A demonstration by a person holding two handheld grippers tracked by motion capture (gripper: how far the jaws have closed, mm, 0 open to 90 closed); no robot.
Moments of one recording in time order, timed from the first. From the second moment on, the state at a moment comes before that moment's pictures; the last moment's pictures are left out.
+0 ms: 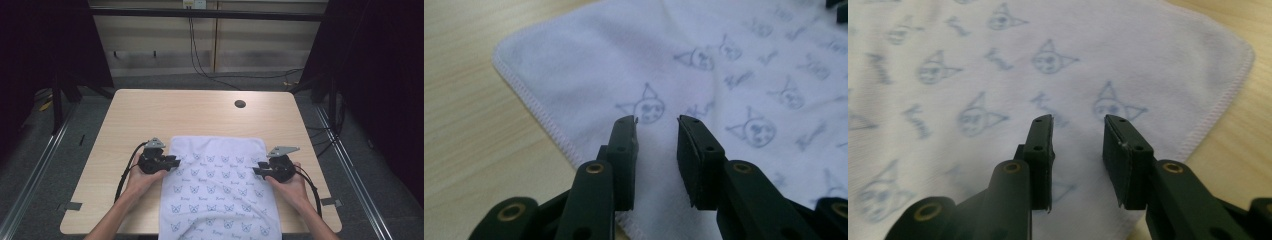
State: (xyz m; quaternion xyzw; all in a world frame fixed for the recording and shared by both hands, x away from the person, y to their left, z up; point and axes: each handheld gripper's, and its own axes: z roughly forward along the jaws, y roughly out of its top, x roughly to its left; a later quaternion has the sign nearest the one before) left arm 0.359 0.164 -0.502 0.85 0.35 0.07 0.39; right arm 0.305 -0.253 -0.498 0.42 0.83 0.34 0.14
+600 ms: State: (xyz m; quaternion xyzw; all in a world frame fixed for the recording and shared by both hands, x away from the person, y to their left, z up) left arm 0.402 0.177 -0.511 0.81 0.41 0.12 0.41; right arm 0.357 -0.250 -0.508 0.45 0.79 0.37 0.15
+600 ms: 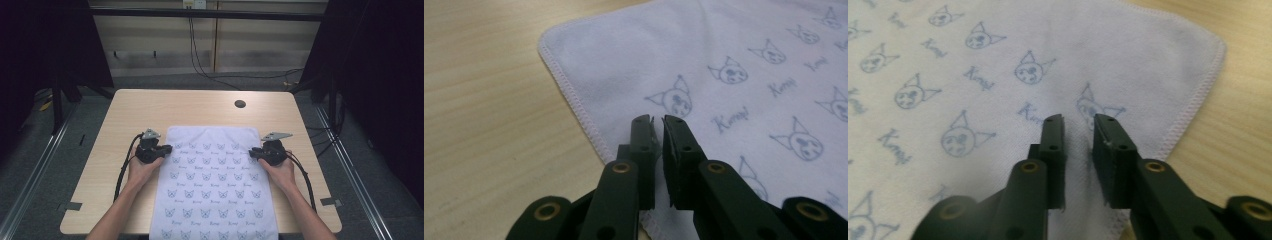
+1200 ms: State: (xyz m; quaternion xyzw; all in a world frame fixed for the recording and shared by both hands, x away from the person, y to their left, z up) left arm 0.390 0.179 -0.508 0.83 0.38 0.11 0.40; right arm 0.358 -0.243 -0.505 0.44 0.81 0.36 0.15
